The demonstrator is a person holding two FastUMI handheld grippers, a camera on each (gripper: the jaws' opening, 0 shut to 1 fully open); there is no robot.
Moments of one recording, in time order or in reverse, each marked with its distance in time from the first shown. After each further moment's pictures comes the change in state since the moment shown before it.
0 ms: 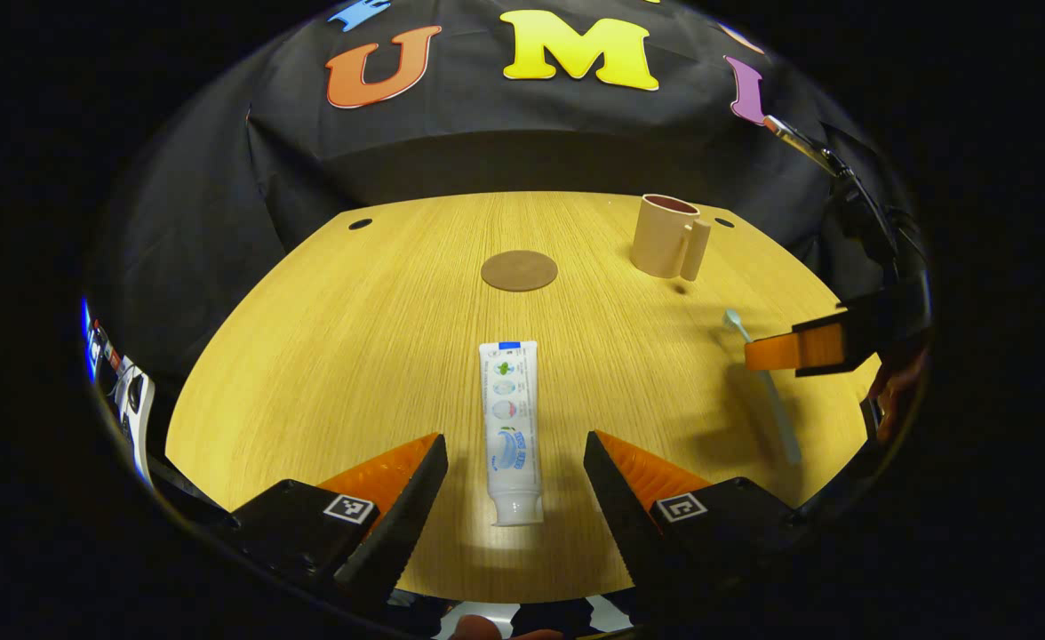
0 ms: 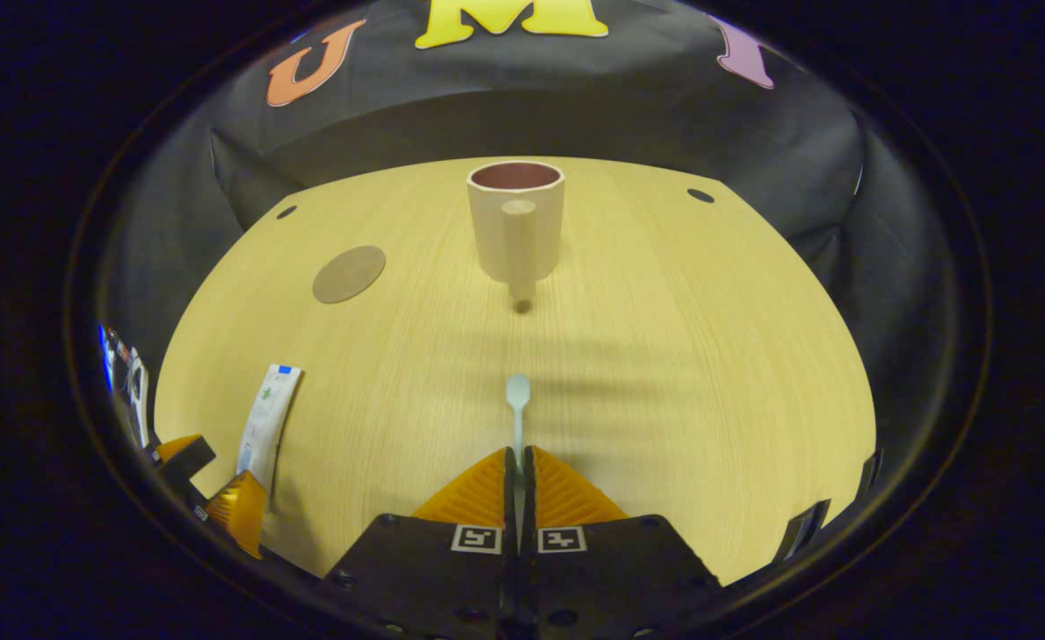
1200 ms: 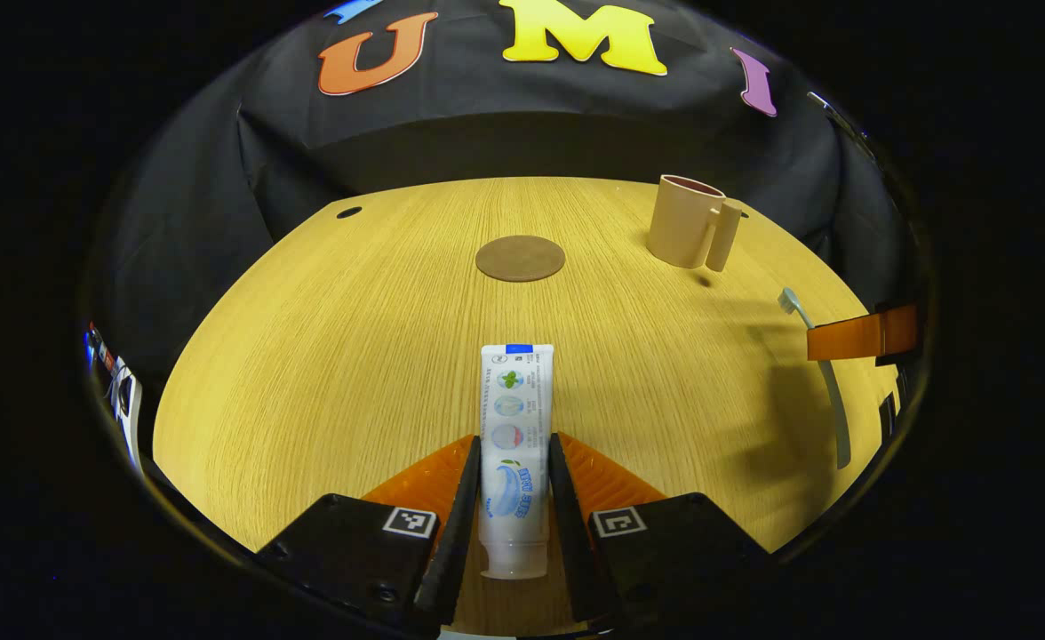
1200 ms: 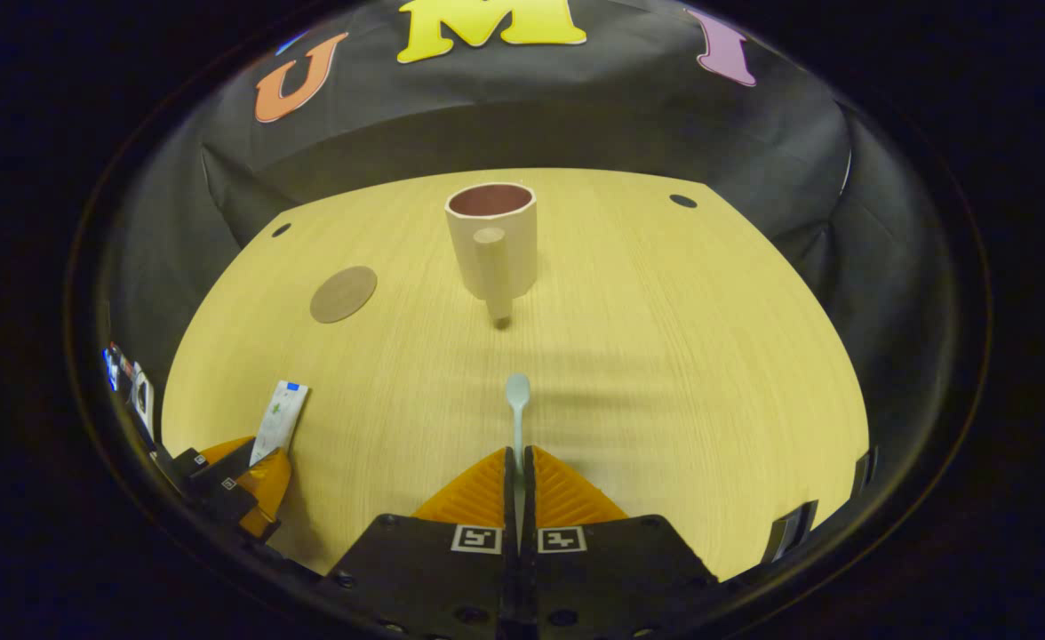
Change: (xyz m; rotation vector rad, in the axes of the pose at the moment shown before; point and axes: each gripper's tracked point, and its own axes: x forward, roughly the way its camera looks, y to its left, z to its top) left arm 0.043 0.002 0.004 0.011 0.029 0.004; right arm -0.017 -0.012 0.009 0.026 -0.017 0.002
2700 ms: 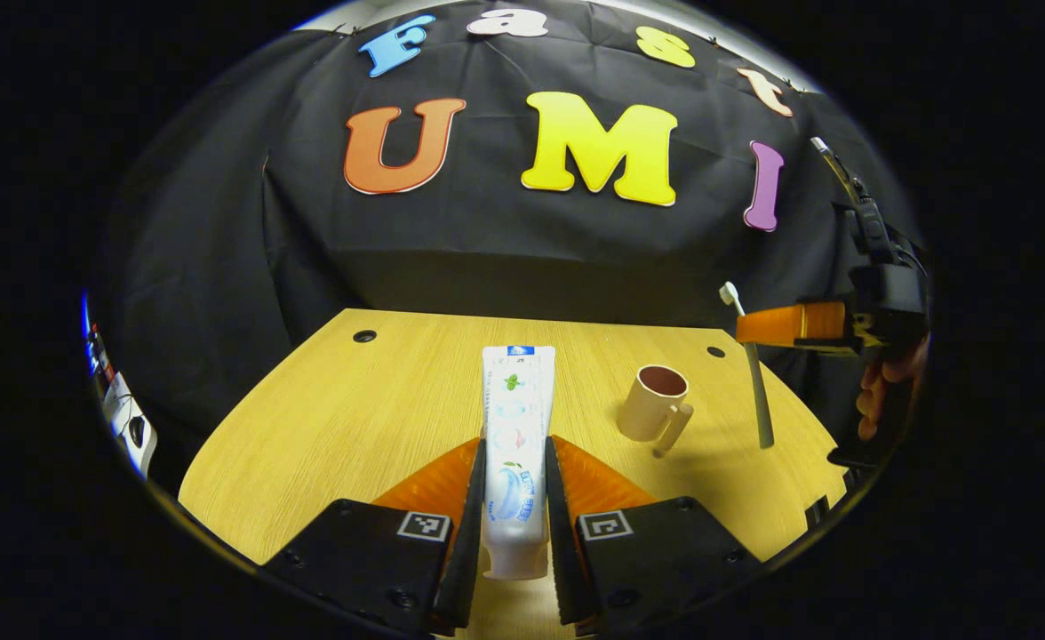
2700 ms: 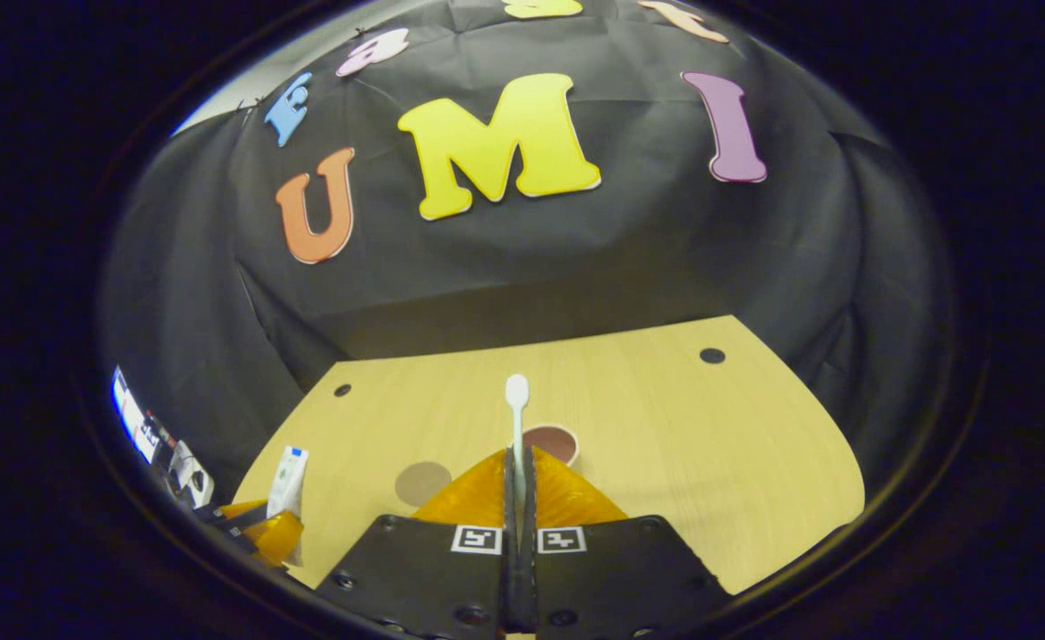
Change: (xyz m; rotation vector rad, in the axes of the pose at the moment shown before) left arm -0.084 0.012 0.170 -0.093 -0.348 -0.023; right arm -0.073 0.030 0.221 0.082 -0.466 0.199
